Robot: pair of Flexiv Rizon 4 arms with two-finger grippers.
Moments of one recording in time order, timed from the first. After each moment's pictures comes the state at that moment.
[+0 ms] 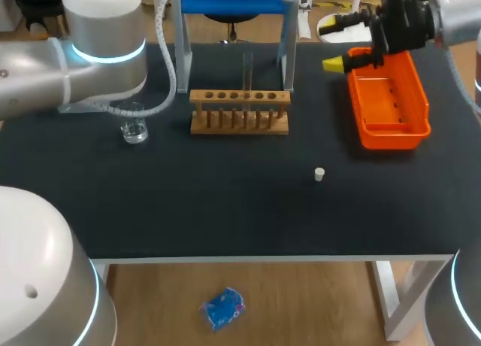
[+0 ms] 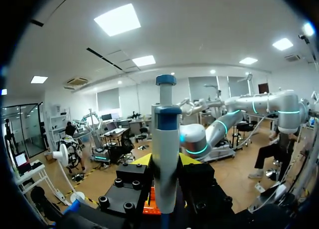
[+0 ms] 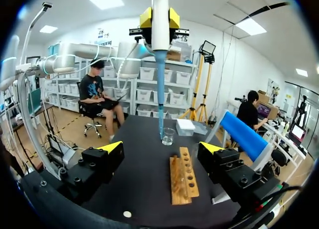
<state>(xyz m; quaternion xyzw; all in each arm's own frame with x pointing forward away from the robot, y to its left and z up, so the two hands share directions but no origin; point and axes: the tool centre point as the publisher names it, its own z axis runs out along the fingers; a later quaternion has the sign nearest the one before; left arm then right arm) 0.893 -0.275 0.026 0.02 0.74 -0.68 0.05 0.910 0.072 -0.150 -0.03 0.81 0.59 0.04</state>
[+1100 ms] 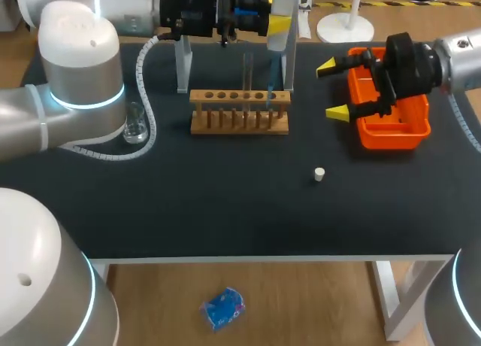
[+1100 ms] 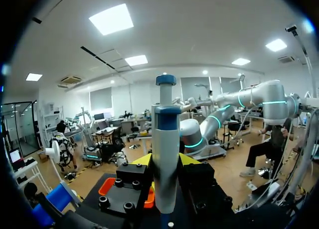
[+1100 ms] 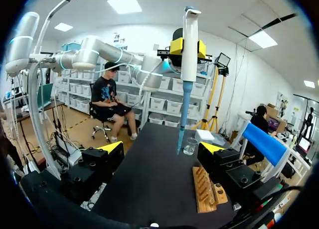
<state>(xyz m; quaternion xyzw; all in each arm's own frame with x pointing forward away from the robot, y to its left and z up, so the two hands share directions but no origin) 0.835 -0.252 -0.019 0.04 0.73 -0.68 0.03 0.818 0.083 -0.165 -0.09 0.78 0.62 0.03</state>
